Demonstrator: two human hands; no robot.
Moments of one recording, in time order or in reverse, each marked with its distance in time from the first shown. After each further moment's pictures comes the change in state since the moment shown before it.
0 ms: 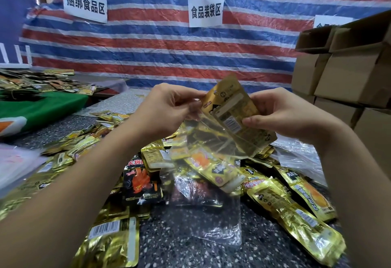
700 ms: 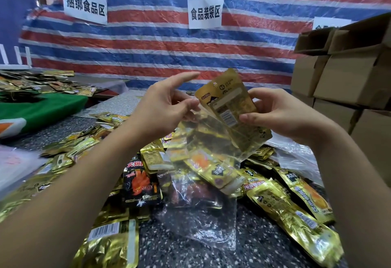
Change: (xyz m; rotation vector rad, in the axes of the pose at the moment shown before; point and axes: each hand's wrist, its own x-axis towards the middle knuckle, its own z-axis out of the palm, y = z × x) left_hand 0.002 -0.003 -0.004 -0.037 0.073 -0.026; right_hand 0.007 0.006 0.000 0.095 0.048 -0.003
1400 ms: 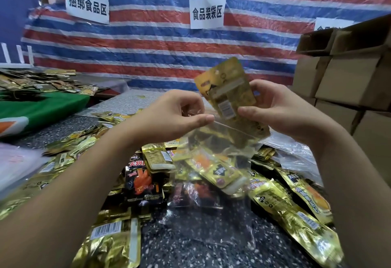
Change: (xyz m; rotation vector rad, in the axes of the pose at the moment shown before) left_hand -0.001 0.002 -0.006 0.262 -0.264 0.074; right_hand 0.006 -0.007 0.009 0.045 0.069 -0.082
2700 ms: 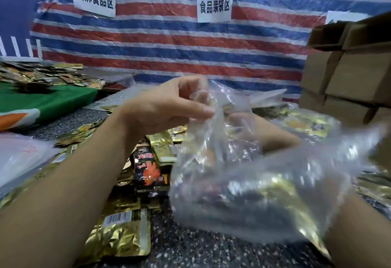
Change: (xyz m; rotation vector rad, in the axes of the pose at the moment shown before) left_hand -0.003 0.005 -0.015 -0.856 -0.252 0.002; right_hand 0.008 0.031 0.049 -0.200 -0.211 0.207
